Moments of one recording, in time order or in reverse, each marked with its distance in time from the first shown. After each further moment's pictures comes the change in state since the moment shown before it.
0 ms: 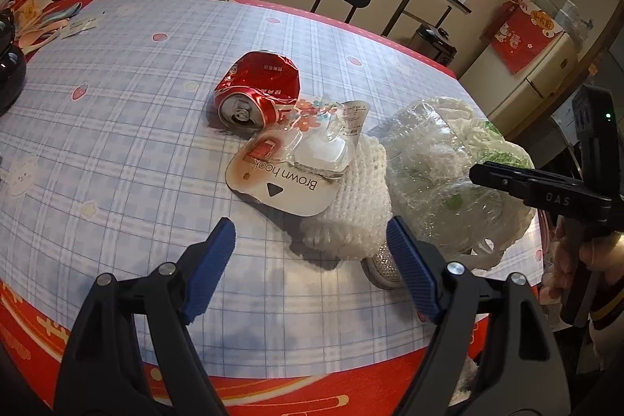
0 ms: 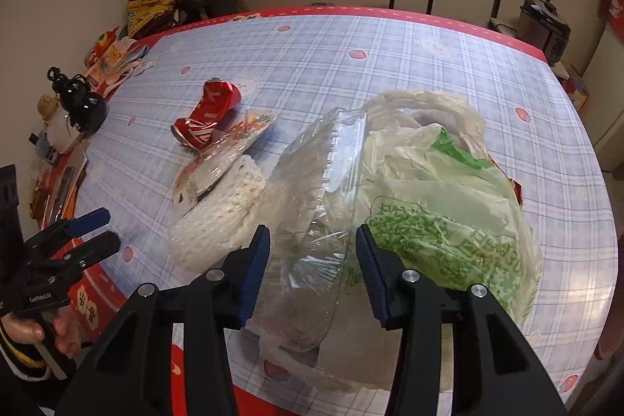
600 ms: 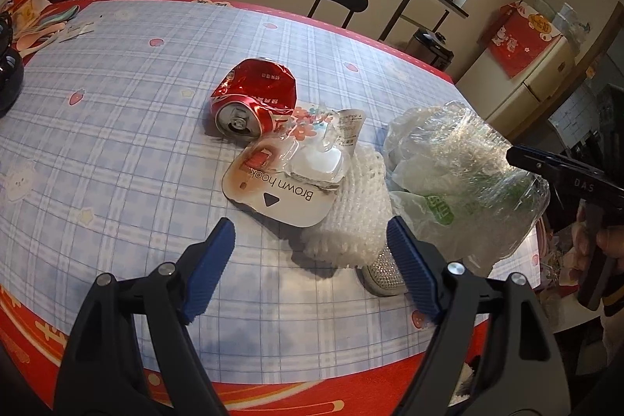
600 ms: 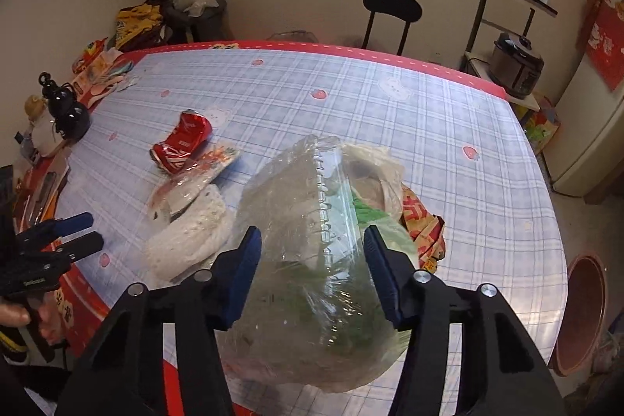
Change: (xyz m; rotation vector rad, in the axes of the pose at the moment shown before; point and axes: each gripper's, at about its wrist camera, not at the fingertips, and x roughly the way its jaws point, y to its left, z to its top) left arm 0.001 -0.004 0.007 0.003 -0.013 -0.016; right arm -0.053 -0.016 0.007 -0.079 -0.107 -0.082
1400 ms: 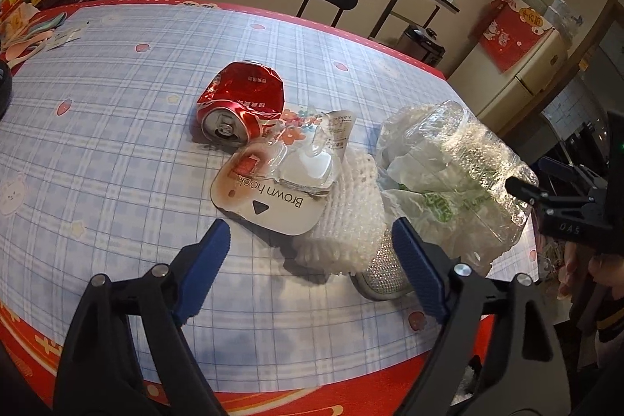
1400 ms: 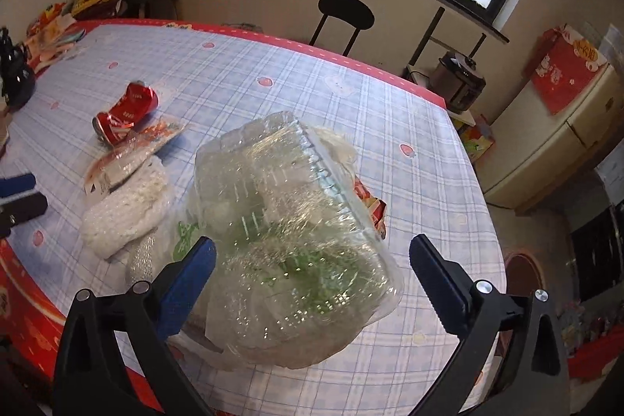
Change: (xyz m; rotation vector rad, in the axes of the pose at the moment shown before) left arm 0.007 -0.006 0.006 0.028 0.006 -0.024; right arm -0.004 0.006 -0.017 -0.036 -0.014 -0.298
